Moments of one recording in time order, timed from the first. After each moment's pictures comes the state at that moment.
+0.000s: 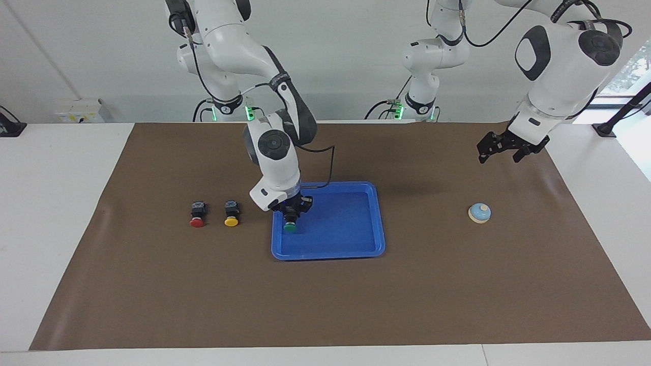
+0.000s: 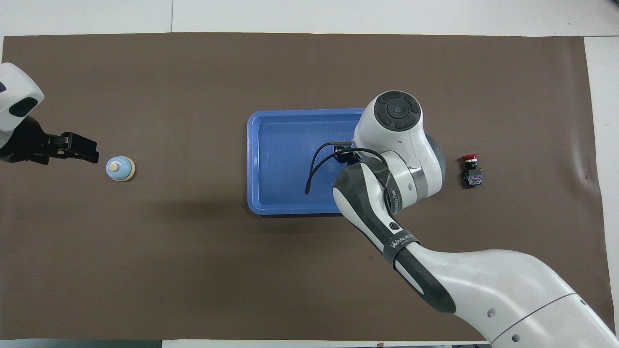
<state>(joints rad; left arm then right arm) 0.07 0.02 -0.12 -1.72 0.00 1.66 0.01 0.41 0.43 0.01 -1.77 0.06 2.14 0.49</state>
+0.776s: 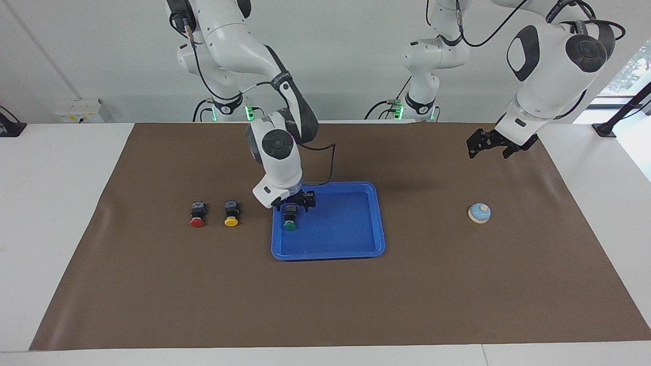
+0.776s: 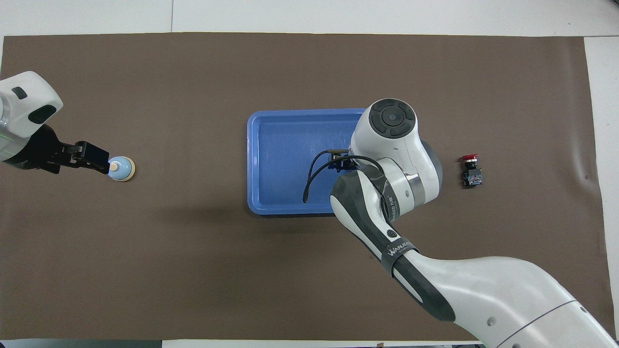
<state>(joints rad) 0.03 0.02 -0.11 -1.72 0.00 1.60 0.01 0.42 0.39 0.01 -1.78 0.06 2.11 0.49</state>
